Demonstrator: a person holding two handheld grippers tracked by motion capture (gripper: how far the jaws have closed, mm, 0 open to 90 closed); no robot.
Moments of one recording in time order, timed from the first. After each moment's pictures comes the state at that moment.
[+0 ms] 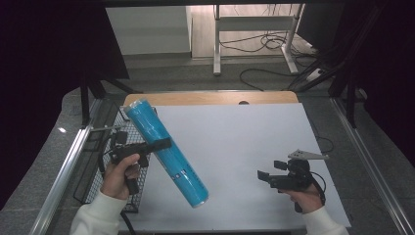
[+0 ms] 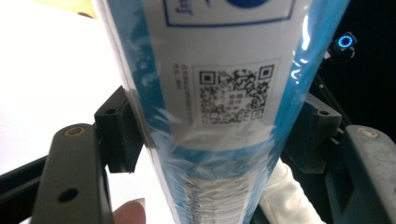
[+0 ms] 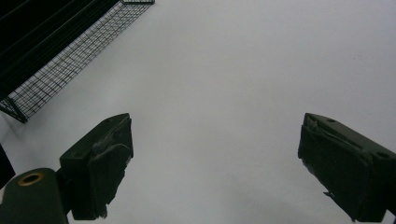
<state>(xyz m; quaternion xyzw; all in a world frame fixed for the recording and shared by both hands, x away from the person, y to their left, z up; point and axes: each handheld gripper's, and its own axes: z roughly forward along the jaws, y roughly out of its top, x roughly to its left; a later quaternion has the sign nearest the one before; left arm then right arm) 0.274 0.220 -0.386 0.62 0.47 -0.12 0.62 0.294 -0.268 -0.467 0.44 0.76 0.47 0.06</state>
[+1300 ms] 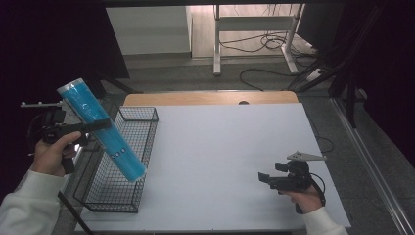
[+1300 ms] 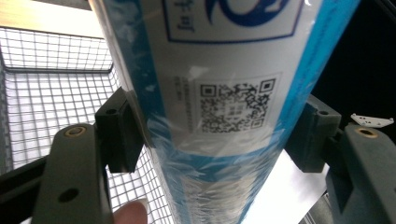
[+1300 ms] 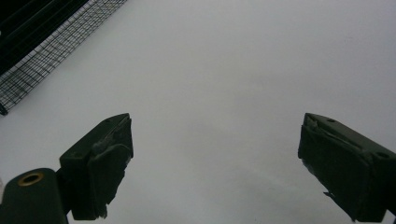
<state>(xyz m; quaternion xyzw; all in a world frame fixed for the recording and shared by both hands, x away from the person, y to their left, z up) 0.287 0.355 -0.346 0.65 0.56 0.02 0.52 0.295 -0.270 -0.477 0.45 0.77 0.44 0.07</state>
